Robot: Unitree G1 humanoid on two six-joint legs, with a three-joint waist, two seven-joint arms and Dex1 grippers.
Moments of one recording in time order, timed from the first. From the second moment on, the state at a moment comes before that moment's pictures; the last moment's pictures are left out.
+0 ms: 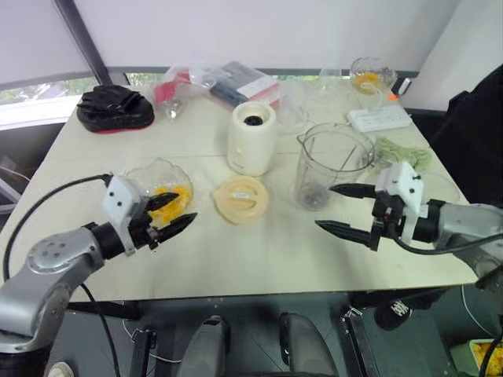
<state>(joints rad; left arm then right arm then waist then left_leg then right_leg) -0.01 0.77 0.28 -0.54 -0.63 0.62 -0.68 -0.19 -0.90 -0.18 -0.55 0.65 0.70 0.86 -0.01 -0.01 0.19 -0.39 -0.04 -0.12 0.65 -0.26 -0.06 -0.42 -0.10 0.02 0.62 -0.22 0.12</state>
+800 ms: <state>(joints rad) -0.87 0.85 -0.17 0.98 -0.06 0.09 -1.28 -0.17 -0.61 -0.03 -0.70 0.60 0.70 0.55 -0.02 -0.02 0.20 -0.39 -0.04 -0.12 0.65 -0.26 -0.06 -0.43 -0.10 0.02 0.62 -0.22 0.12</state>
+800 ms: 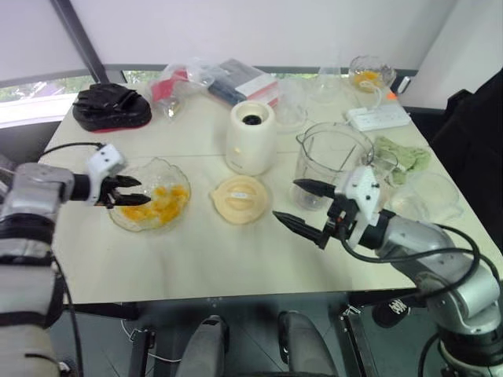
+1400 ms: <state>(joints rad) -0.95 0.73 -0.17 1.26 0.09 -0.01 -1.23 -0.08 -0.62 -0.08 -0.82 0.60 0.74 0.42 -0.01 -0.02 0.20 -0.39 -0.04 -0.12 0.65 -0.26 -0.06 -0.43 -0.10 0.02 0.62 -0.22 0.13</state>
